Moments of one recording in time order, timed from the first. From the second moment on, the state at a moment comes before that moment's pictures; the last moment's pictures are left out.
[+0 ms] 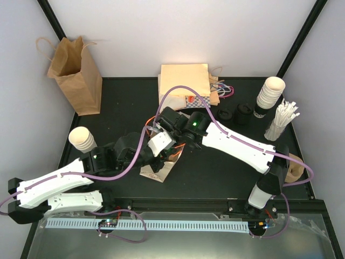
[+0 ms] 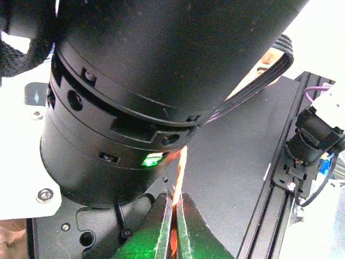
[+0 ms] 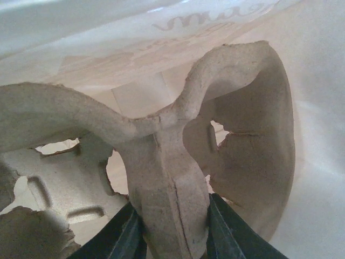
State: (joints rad) left arm -1.17 0.93 1.06 -0.59 -0.10 -0.14; right arm 1.07 1.68 1.69 -1.11 0.10 0.09
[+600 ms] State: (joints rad) left arm -1.17 0.93 1.06 -0.51 0.10 -0.17; right arm 1.07 1.70 1.70 -1.11 0.10 0.08
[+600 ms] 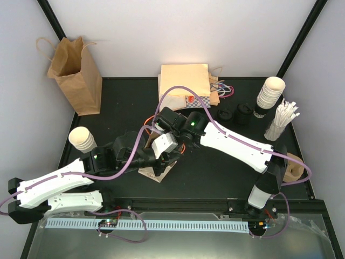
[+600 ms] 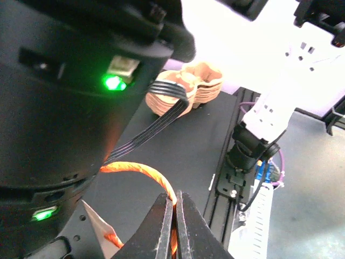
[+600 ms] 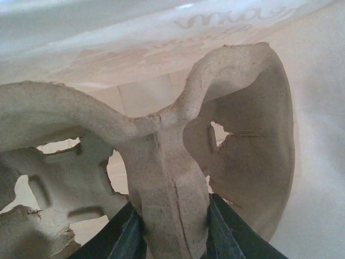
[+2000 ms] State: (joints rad) left arm -1.20 0.96 1.05 -0.44 0.35 -0.22; right arm 1.07 1.71 1.61 -1.06 0.04 0.04
